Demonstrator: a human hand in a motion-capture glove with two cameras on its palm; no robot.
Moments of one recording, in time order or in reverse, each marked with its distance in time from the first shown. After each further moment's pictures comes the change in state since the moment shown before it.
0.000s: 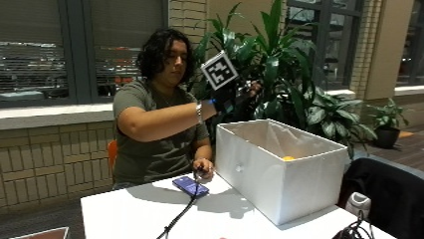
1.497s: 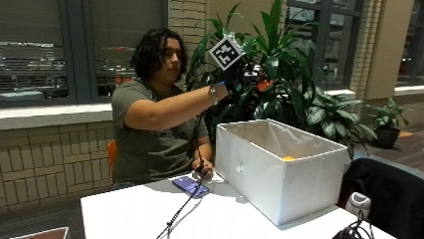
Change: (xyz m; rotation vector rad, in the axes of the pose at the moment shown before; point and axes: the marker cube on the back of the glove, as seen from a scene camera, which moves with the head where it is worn) arm -0.081 -0.055 -0.023 0.127 0.185 0.112
